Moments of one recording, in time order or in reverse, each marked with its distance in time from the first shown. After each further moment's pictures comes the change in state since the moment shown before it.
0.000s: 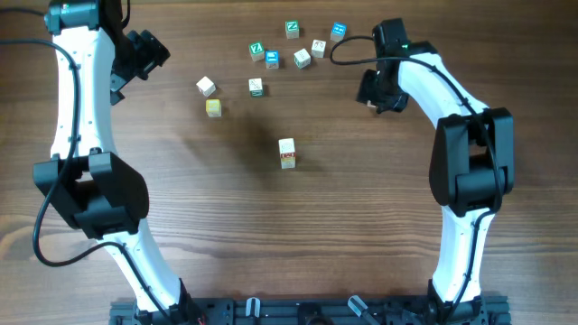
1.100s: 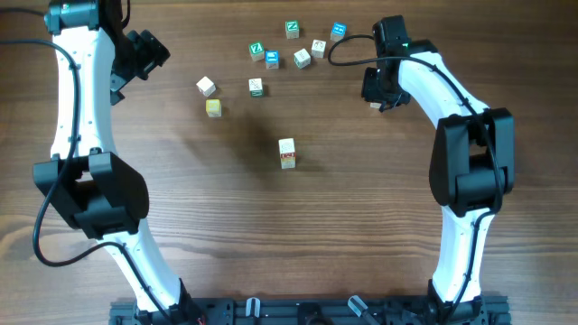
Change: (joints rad) left arm 0.000 0.000 0.000 0.000 0.000 0.000; right arm 0.000 -0.001 0.008 0.014 0.056 -0.100
